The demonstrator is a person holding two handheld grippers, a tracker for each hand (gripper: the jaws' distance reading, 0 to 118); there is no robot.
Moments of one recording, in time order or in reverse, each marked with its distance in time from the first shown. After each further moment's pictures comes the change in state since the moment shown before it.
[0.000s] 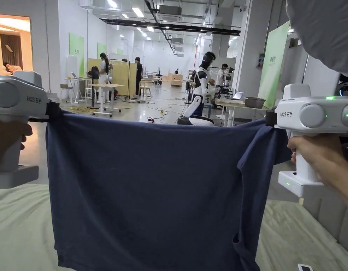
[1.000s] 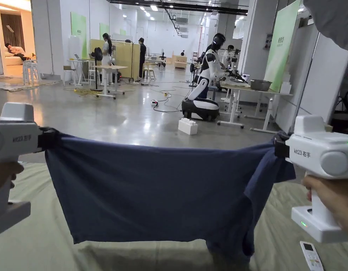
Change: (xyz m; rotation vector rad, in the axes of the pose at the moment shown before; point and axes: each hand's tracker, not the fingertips) left arm -0.041 -0.127 0.045 -0.018 -0.044 0.000; right arm -0.007 -0.118 0.066 -0.026 0.085 0.028
